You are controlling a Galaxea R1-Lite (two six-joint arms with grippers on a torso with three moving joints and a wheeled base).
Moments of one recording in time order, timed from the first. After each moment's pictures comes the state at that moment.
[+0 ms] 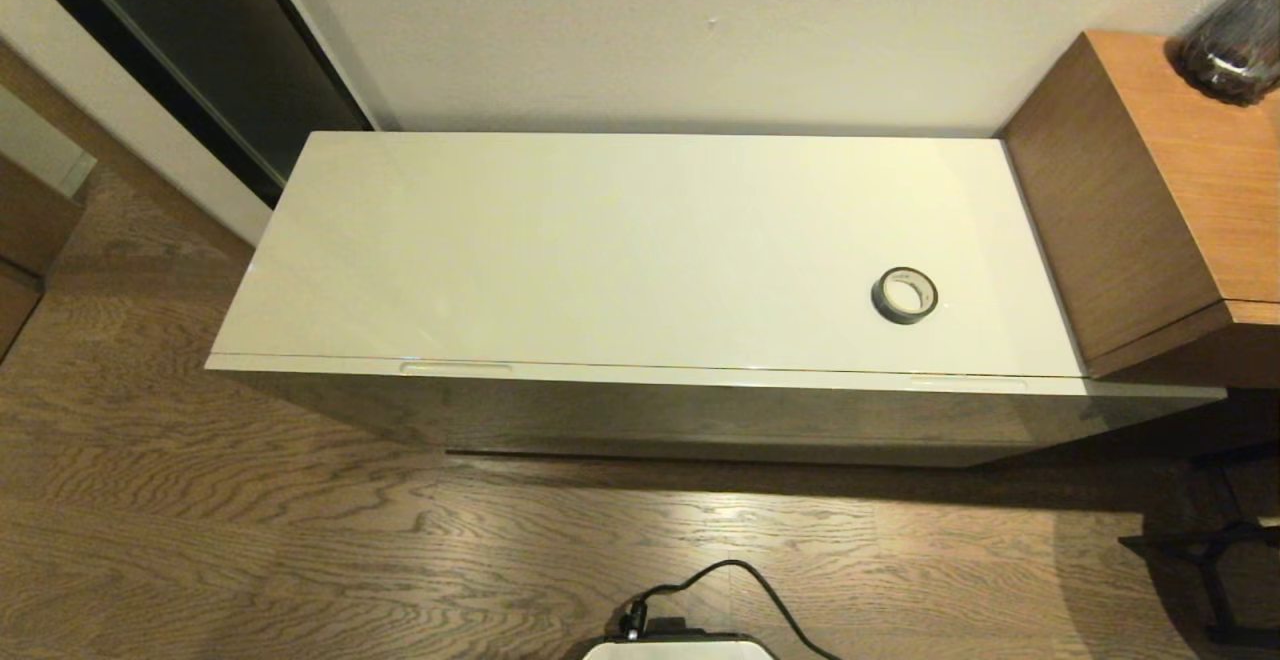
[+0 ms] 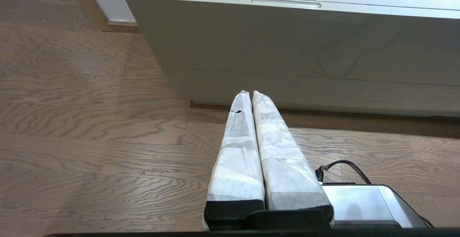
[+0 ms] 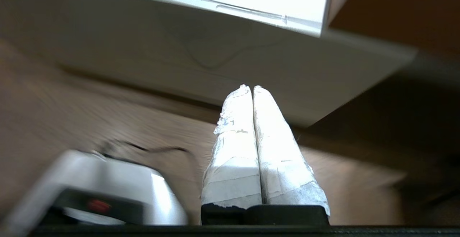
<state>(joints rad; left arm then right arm) 0.00 0.00 0.00 -0.05 0.00 -0.05 -0.01 0.02 -0.03 -0.04 0.14 -0.11</state>
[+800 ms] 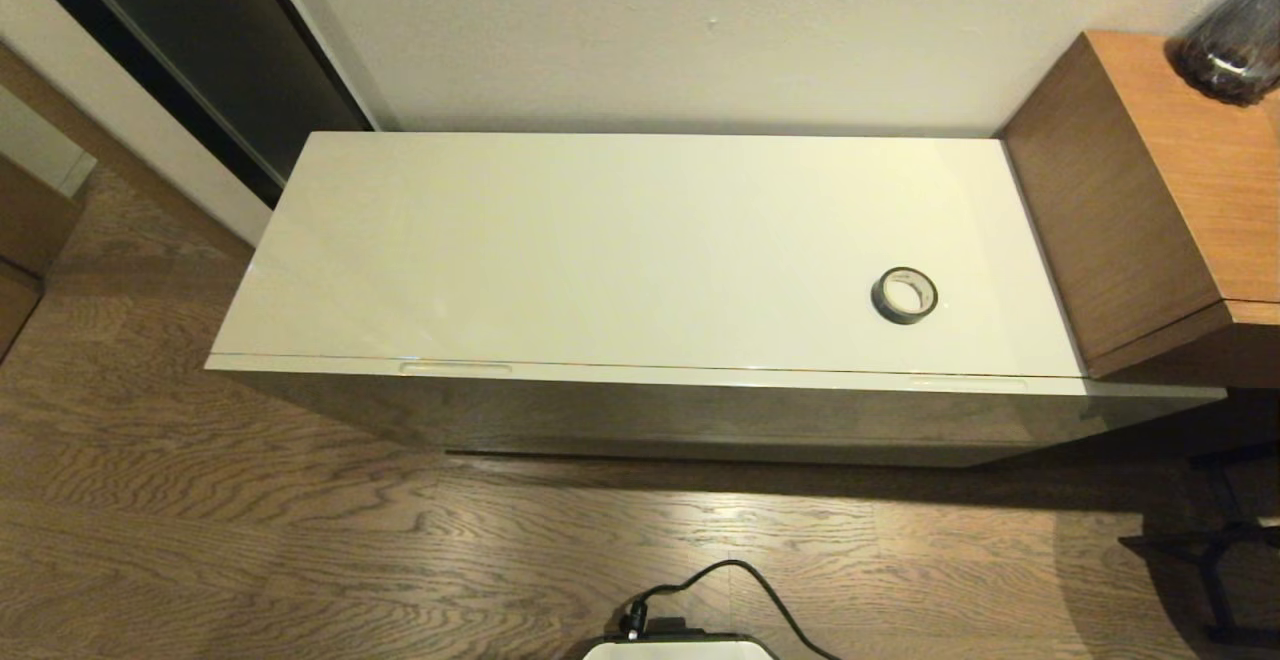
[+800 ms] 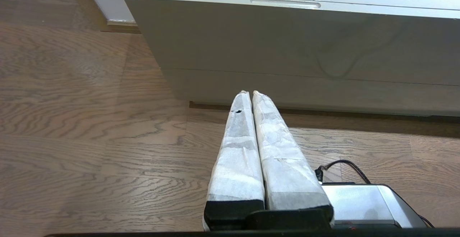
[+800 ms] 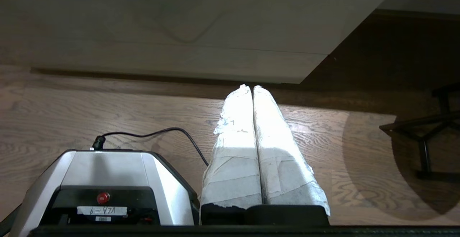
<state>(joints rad) 0.00 0.00 0.00 -0.05 0.00 -0.05 -0.01 0.00 -0.03 0.08 0.01 -0.06</state>
